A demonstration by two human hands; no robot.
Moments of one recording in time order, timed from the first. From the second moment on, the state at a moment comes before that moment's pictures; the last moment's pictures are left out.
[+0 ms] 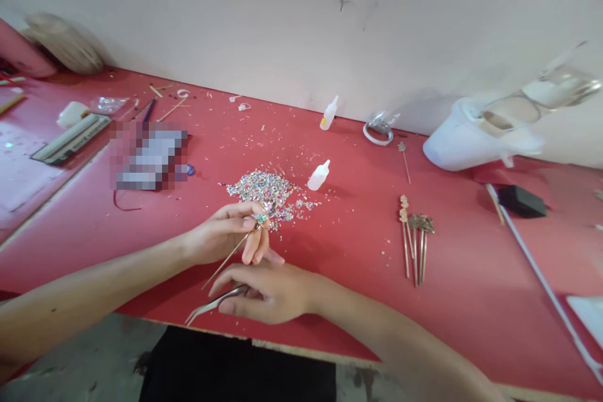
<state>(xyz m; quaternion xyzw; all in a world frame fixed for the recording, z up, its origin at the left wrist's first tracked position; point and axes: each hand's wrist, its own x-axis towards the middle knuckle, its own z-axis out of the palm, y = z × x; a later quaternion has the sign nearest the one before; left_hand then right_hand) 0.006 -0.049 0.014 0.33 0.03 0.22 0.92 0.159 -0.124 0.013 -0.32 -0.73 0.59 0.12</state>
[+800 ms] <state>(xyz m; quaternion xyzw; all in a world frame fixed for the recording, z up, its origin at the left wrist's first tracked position) -0.004 -0.022 0.028 0.36 0.18 0.39 0.83 0.177 -0.108 0.002 -0.31 -0.82 0.37 0.30</state>
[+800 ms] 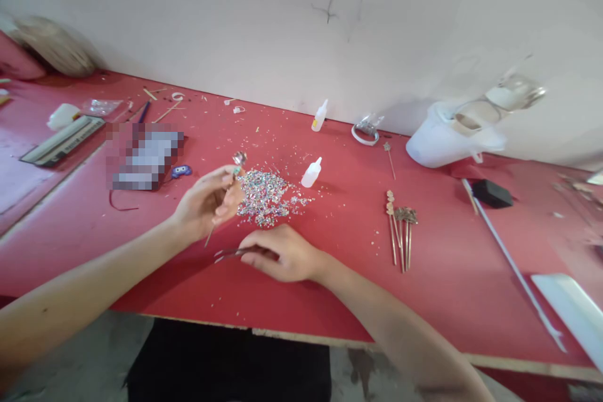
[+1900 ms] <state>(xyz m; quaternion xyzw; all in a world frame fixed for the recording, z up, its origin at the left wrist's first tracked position) -0.008 0.014 -0.003 0.45 0.23 0.46 0.73 0.212 -0.067 -0.014 -0.53 -0.71 0.33 0.33</state>
